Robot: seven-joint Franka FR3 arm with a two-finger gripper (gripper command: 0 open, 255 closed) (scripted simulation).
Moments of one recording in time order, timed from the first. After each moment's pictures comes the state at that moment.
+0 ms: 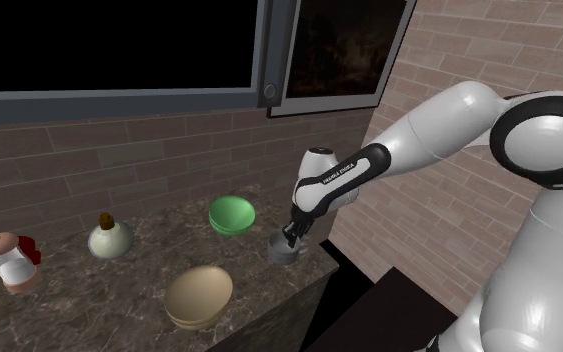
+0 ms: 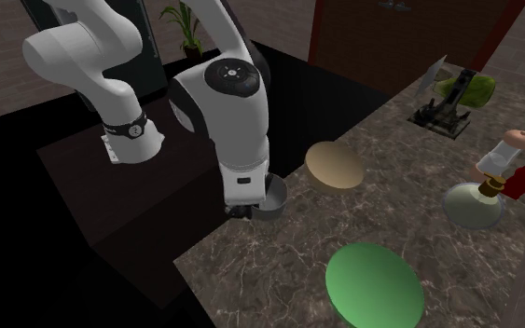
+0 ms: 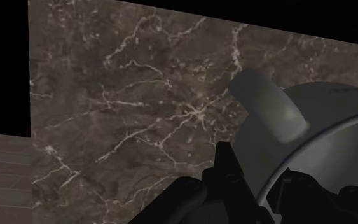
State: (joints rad) arm 0.10 0.19 0.00 -2.39 0.15 2.54 -0.08
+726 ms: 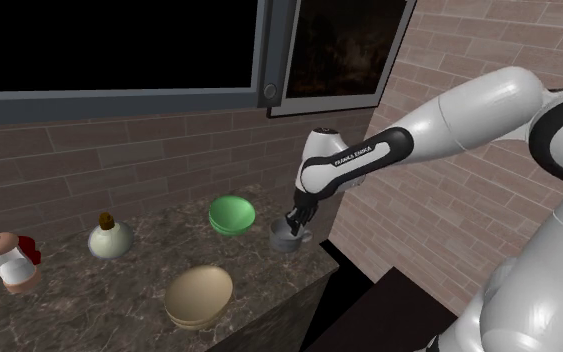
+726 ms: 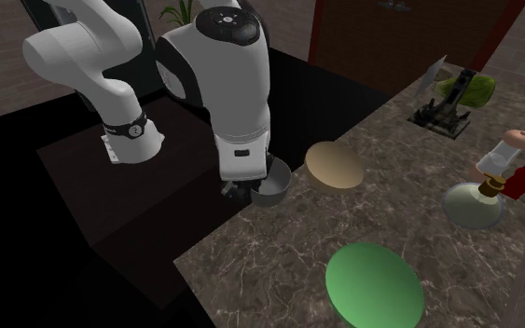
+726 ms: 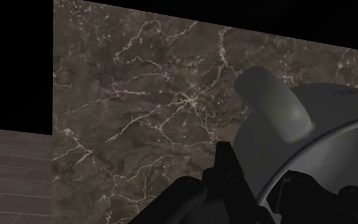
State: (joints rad) arm 0.10 0.06 -0.01 -2.36 0.13 2.40 -0.05
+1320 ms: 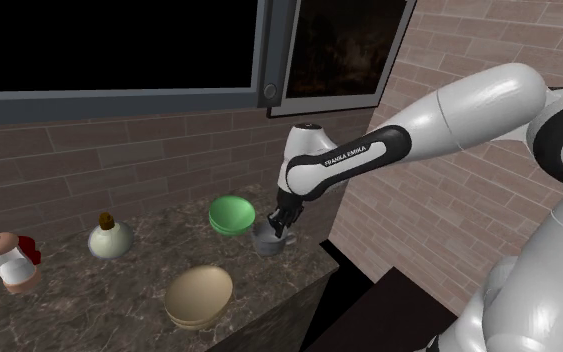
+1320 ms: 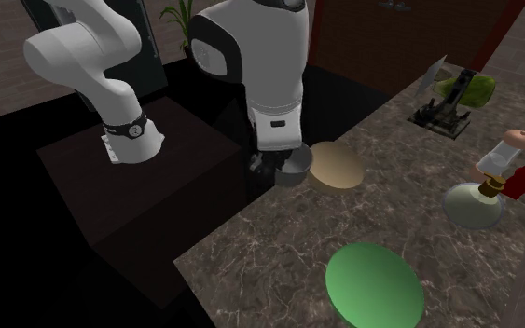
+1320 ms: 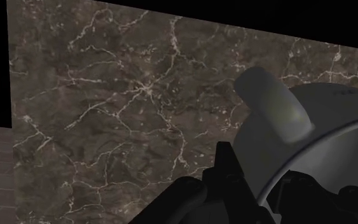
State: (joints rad) arm 0.17 0.07 0.05 -2.29 0.12 2.35 0.08
